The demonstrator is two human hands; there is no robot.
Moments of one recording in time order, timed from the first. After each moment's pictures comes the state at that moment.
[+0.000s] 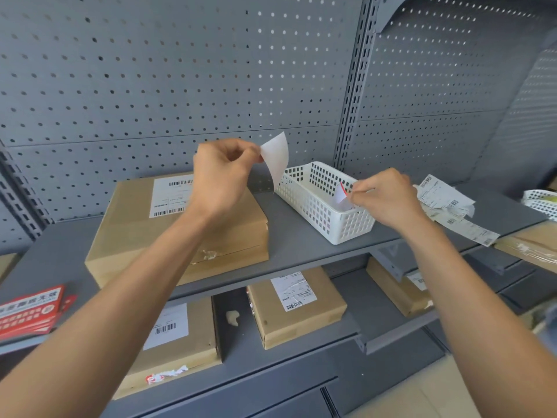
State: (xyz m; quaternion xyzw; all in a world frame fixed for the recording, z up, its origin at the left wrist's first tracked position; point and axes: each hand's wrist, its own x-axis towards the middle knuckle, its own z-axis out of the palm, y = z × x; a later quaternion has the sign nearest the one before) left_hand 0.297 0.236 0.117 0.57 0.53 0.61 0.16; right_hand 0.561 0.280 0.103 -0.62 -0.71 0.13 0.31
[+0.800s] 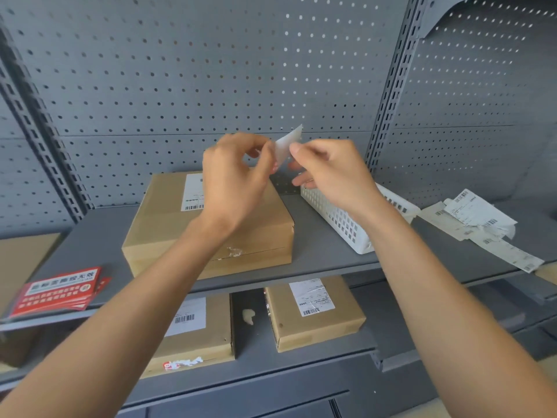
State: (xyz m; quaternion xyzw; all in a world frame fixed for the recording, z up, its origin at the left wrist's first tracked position) left_hand 0.286 0.211 0.117 0.58 0.55 0.60 -0.08; right_hand 0.442 0.252 0.146 -0.42 -0.75 0.32 0.40
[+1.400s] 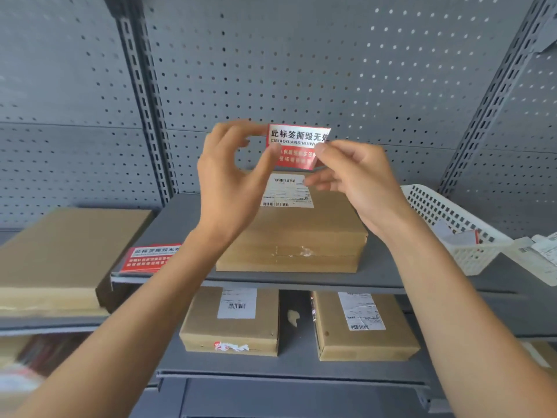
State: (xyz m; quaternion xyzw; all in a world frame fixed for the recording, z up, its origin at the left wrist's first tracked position) left_hand 0.203 0.140 0.115 0.51 0.57 0.62 -0.17; right_hand 0.369 0.217 0.150 -0.28 -0.74 0.45 0.41
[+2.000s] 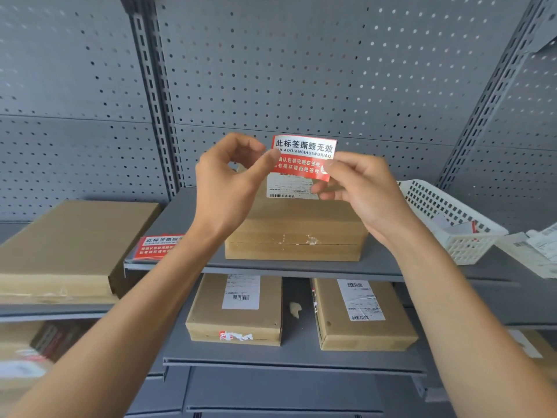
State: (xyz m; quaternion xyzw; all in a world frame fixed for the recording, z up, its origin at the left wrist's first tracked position) left_hand 0.200 0.106 0.113 0.46 0.57 0.68 0.05; right_hand 0.380 0.193 0.137 -0.28 -0.75 0.45 0.39
